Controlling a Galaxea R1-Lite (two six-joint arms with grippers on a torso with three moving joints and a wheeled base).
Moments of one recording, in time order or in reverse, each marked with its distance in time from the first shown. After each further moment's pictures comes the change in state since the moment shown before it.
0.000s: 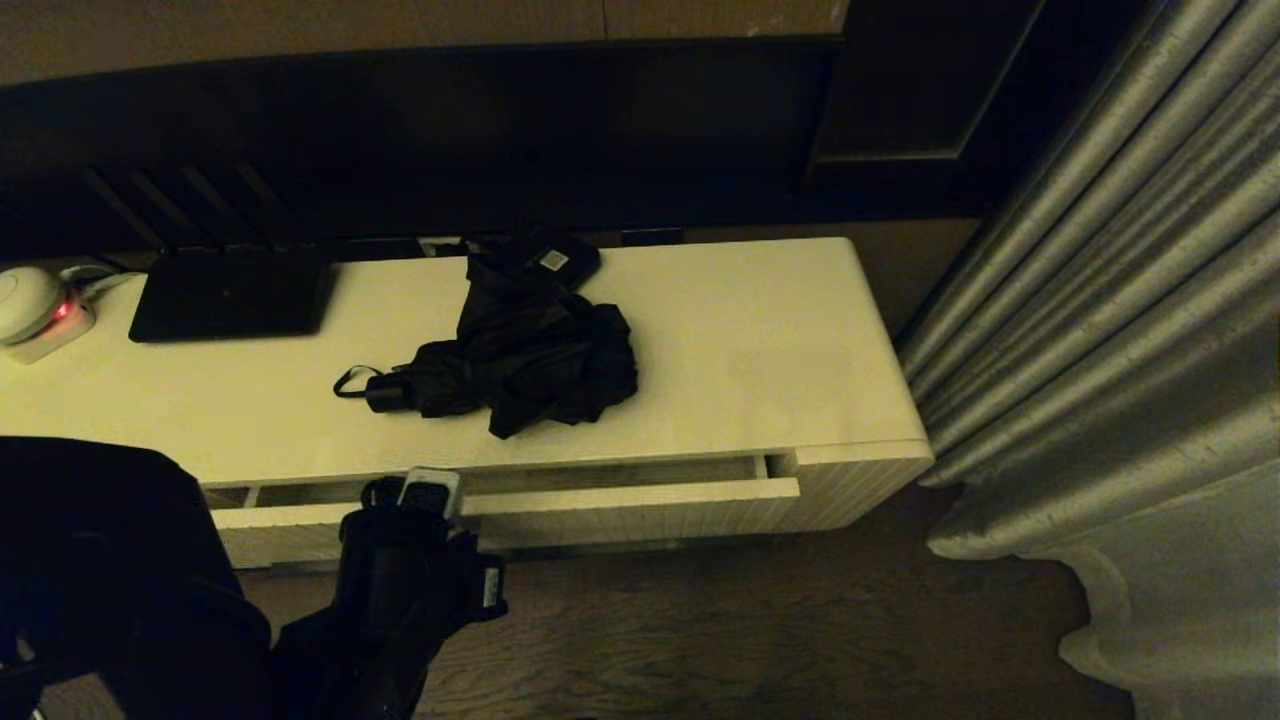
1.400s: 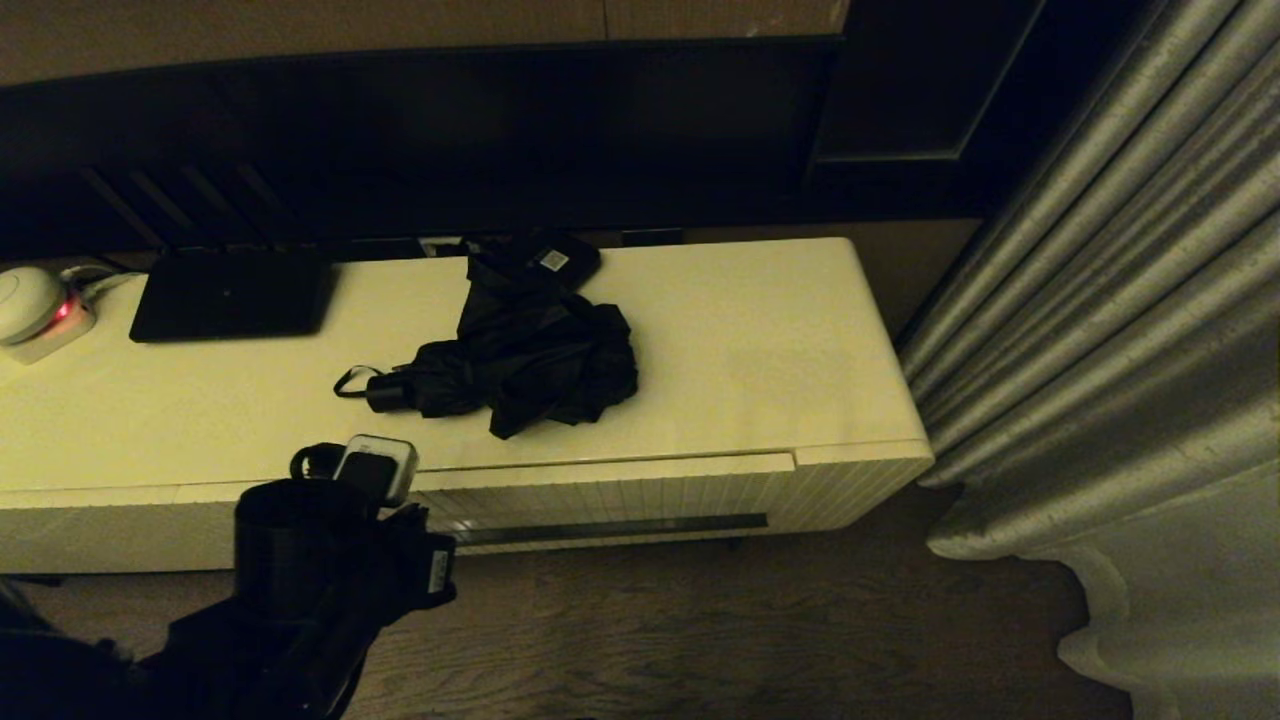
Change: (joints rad) left arm 0.036 -0.254 0.029 0.159 0.017 0.144; right arm 0.000 0.000 0.000 0.000 0.000 0.000
